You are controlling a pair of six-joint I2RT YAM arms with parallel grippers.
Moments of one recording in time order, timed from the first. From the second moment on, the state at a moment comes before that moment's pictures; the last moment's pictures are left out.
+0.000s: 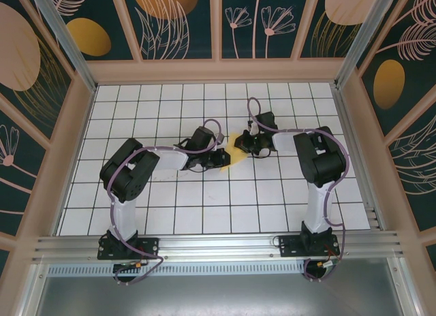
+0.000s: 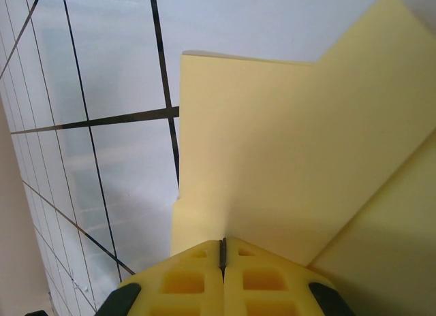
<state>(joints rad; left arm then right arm) -0.66 1.97 1.02 0.14 0.49 -0.74 0.36 2.01 1.08 0.00 -0.59 0.73</state>
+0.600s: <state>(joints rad) -0.66 1.95 1.00 0.09 0.41 -0.73 0.35 2.02 1.09 -0.02 -0.60 0.73</state>
